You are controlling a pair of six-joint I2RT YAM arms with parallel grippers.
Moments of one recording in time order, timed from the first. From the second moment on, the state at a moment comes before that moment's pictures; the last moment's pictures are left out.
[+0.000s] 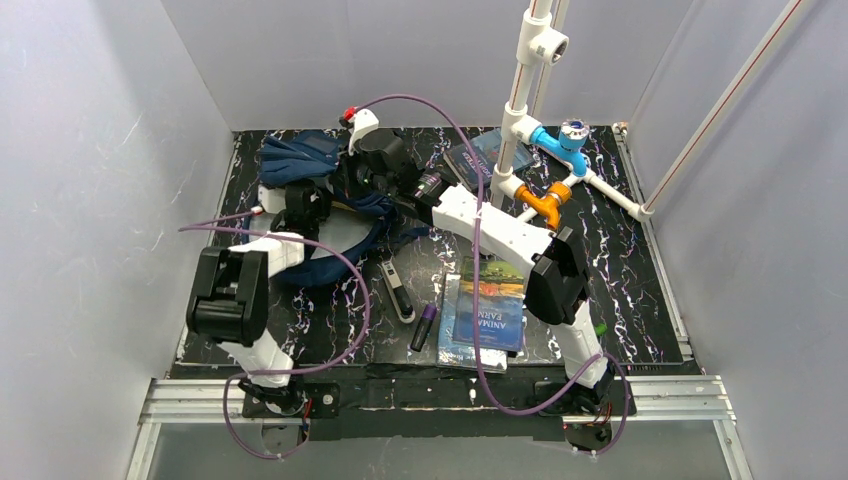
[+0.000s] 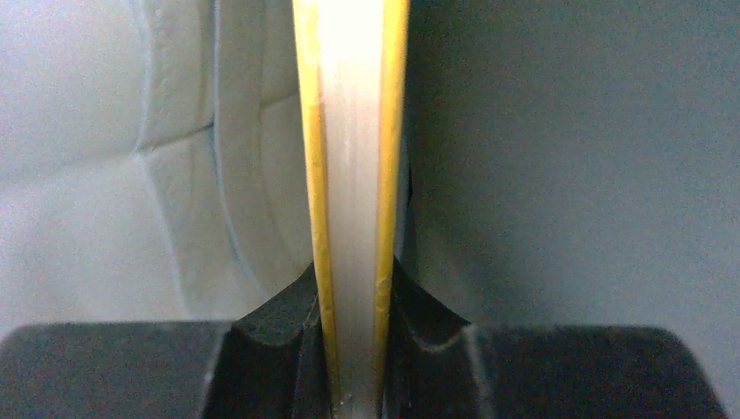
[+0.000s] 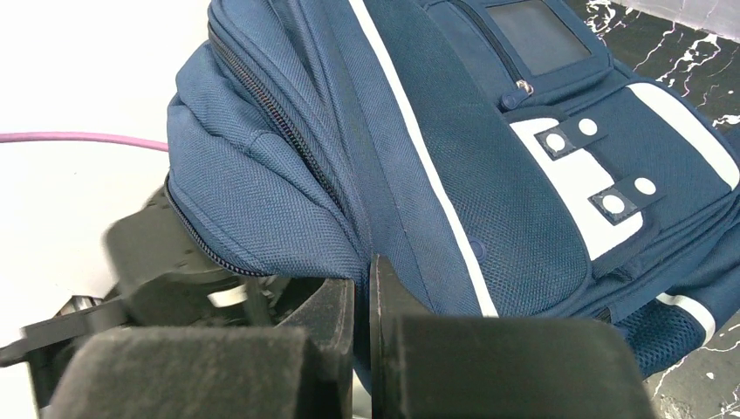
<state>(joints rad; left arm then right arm) -0.12 1.60 0.80 0.35 -0.28 -1.37 0.96 2.09 2.04 -0.22 0.02 0.36</state>
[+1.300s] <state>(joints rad) 0.00 1.36 0.95 -0.27 0.04 -1.02 0.93 2.10 2.05 -0.24 0.05 0.26</state>
